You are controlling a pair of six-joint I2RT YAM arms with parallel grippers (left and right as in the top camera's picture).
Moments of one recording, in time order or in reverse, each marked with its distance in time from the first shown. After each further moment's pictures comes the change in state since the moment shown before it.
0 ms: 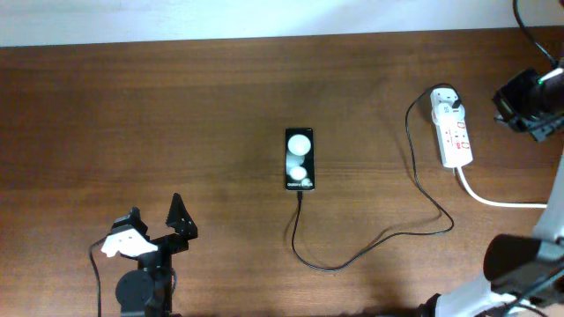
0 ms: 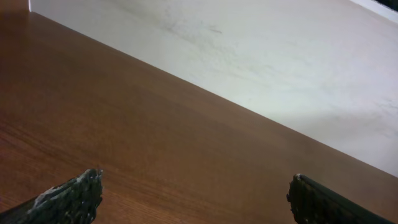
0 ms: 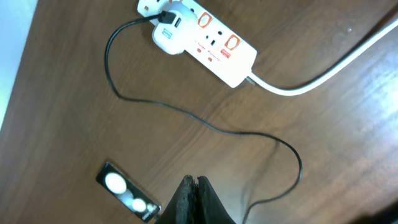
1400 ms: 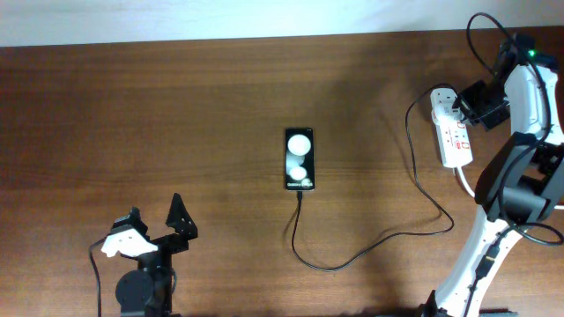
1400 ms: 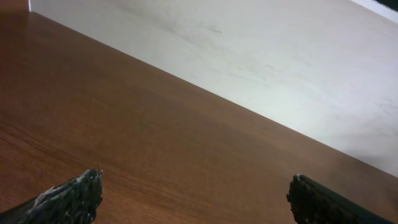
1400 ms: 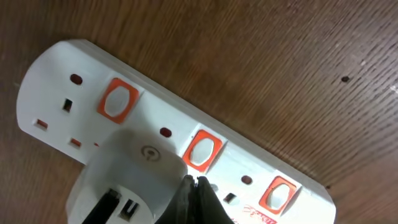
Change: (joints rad) left arm 0.000 0.000 0.000 0.000 0.000 0.000; right arm 0.000 0.556 -0.006 0.396 0.061 0.069
